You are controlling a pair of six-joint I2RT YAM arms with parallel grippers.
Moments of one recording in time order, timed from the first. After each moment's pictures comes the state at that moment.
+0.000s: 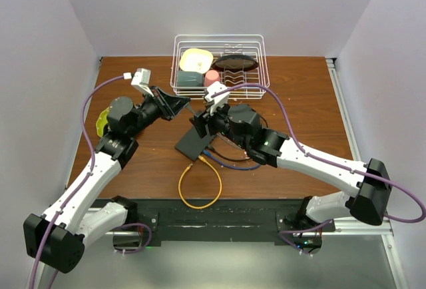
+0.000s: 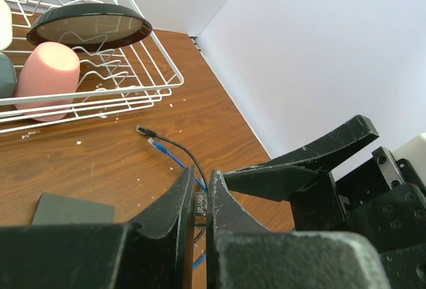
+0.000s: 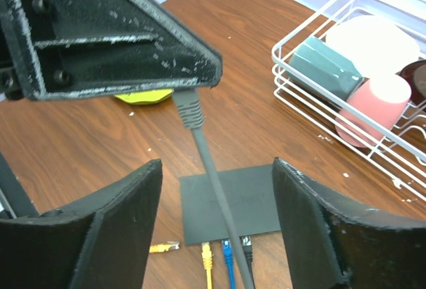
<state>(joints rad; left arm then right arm) -0.37 0.97 0.81 0.18 0.36 -0.68 1.01 1.33 1.11 0.07 0.23 0.07</state>
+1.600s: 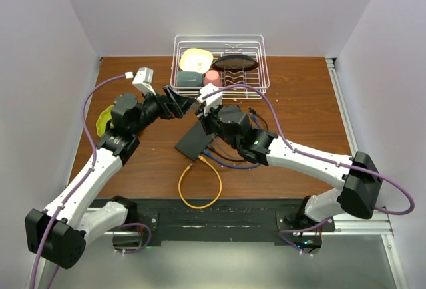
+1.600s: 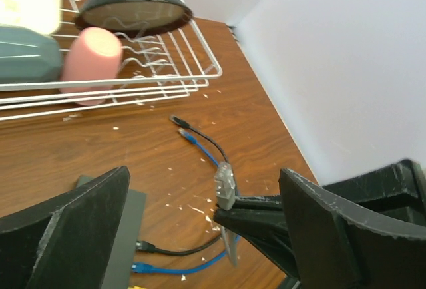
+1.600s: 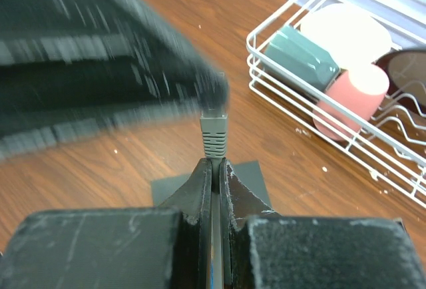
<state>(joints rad) -0.37 1.01 0.84 0.09 0.29 -0.61 1.01 1.43 1.12 0.12 0.33 0.02</state>
